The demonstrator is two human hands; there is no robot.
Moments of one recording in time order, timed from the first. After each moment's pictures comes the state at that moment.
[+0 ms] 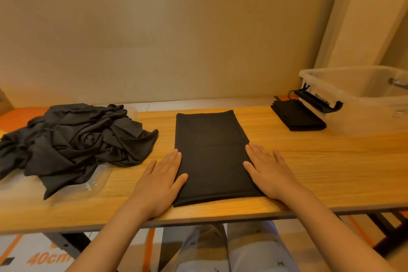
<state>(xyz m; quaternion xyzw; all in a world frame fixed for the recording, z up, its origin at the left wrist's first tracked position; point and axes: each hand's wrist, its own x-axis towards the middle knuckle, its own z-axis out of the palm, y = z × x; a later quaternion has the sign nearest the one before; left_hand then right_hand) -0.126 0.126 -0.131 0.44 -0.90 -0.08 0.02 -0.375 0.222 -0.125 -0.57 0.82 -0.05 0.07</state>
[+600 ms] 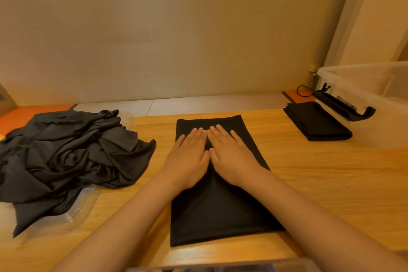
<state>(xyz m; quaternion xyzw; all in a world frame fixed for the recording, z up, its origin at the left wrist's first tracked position) -0.214 0.067 -0.098 0.40 -0.91 -0.09 0.10 -0.340 0.120 -0.097 -0.69 0.72 -0.09 0.03</state>
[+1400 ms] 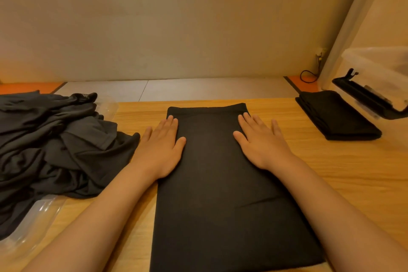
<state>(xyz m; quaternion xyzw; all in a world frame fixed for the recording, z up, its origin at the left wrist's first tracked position) -0.206 -0.004 -0.132 0.50 -0.86 -0.10 0.02 -0.420 0.079 -0.131 -0.58 0.81 0.00 0.06</state>
